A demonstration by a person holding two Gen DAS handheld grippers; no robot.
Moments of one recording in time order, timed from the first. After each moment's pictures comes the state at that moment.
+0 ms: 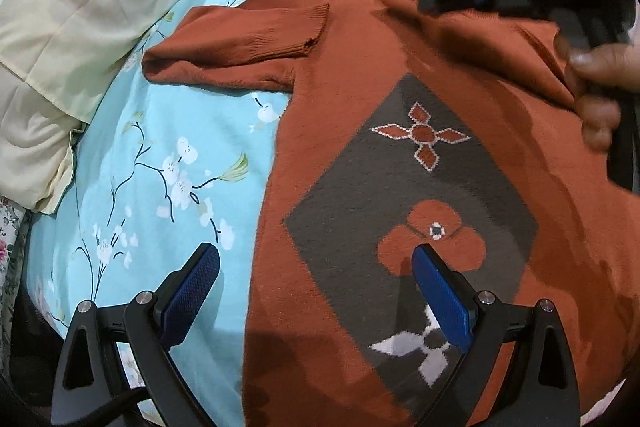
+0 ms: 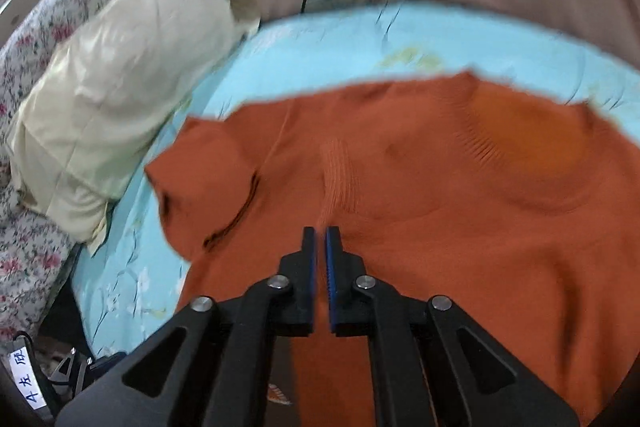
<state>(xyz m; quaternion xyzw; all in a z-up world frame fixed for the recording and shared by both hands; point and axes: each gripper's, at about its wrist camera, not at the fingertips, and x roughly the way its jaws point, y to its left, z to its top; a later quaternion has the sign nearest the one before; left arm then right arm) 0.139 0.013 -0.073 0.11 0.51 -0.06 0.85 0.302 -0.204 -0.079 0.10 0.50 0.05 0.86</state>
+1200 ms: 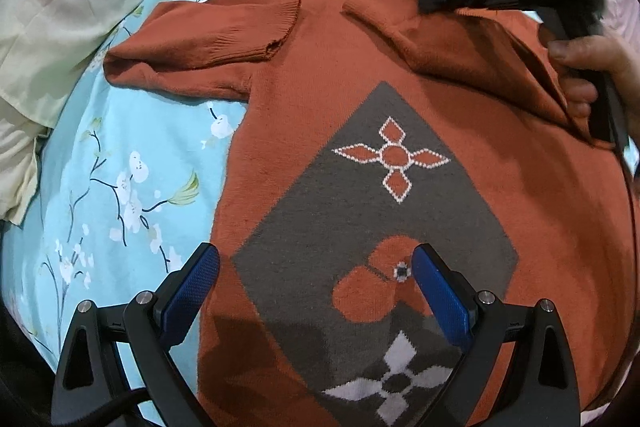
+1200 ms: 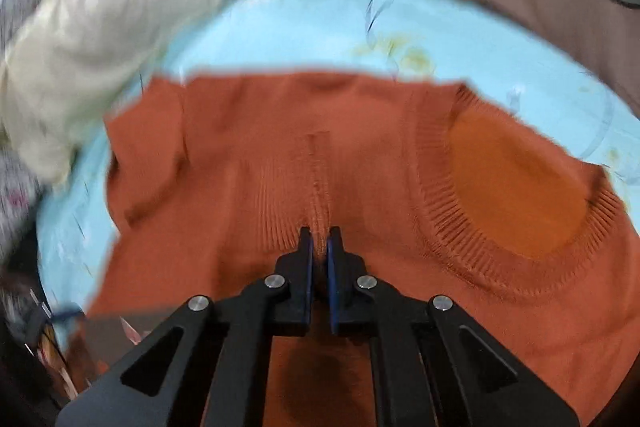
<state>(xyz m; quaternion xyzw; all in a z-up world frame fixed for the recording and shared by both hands) 0.163 -0.002 -0.080 0.07 0.53 -0.10 0.84 0.336 -0.243 -0.083 0.01 0.51 0.07 0.85</state>
